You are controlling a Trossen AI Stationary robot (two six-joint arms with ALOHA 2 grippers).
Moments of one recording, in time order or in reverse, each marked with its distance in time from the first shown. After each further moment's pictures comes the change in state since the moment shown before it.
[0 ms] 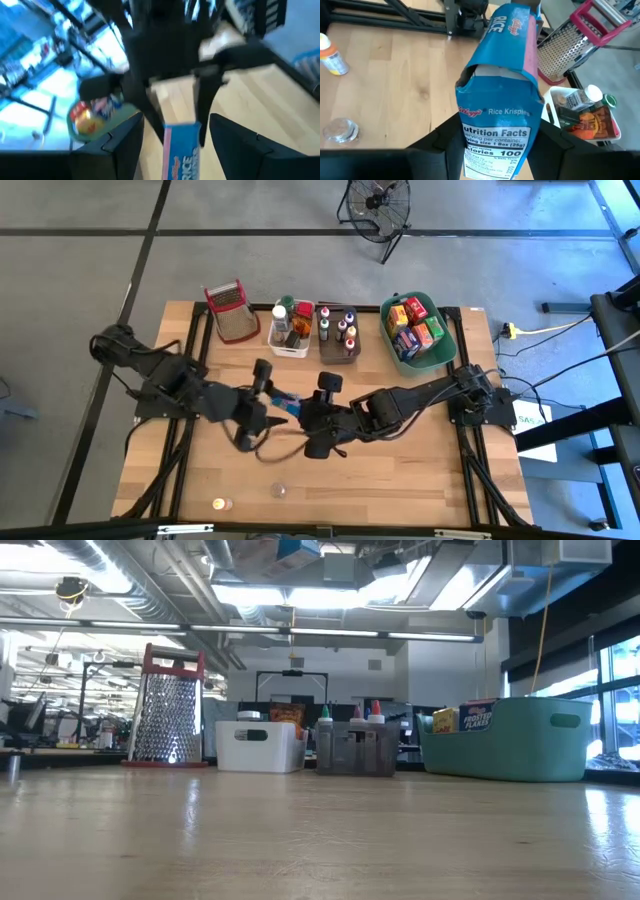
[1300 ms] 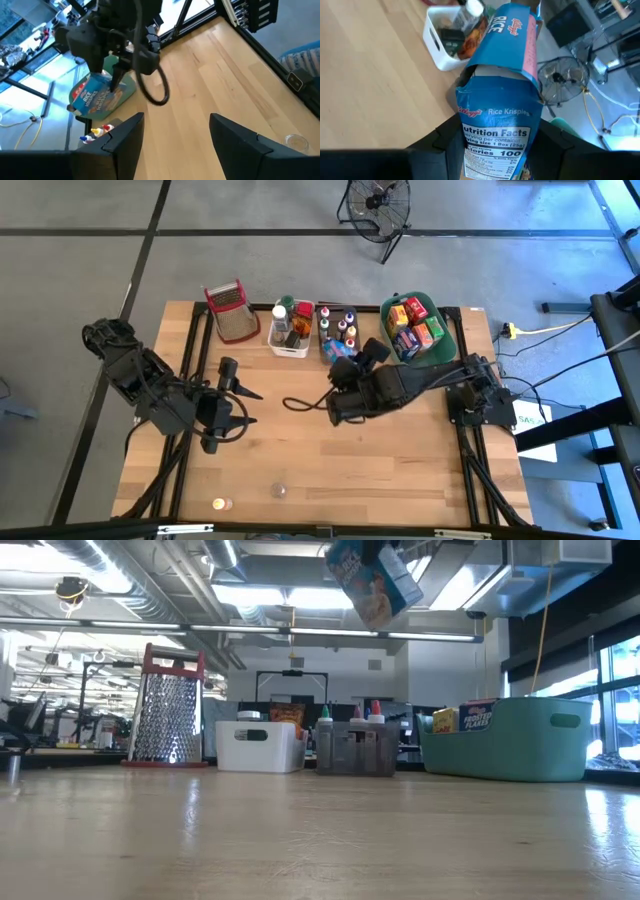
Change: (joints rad) left arm -0.190 -0.056 0.117 -0.294 -0.158 -0.217; right arm -0.084 -0.064 -0.016 -0.615 0.280 0.477
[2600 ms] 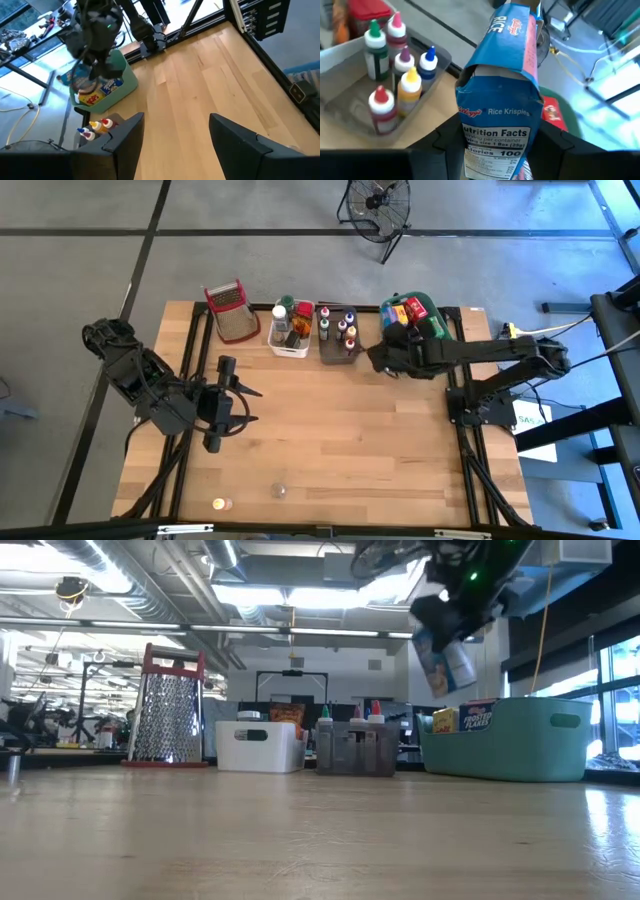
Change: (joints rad) left arm 0.001 0.000 0.000 -0.002 -0.028 -0.091; right arm -0.310 -0.618 -1.054 0.636 0.109 0.010
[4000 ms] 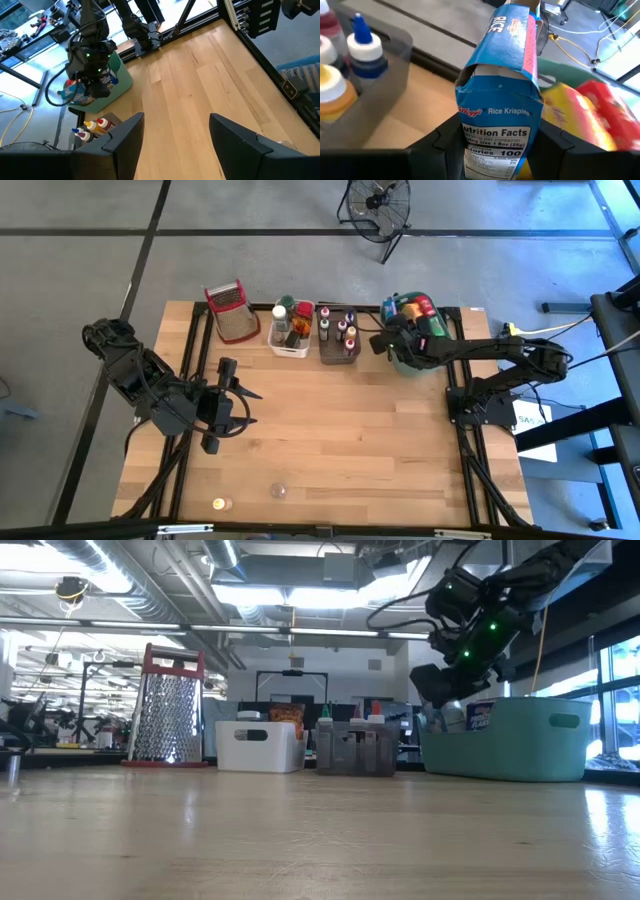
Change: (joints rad) left arm 0.000 0.000 0.000 -0.009 0.029 0.000; right arm -0.326 0.003 -0.413 0.777 -0.139 -0.296
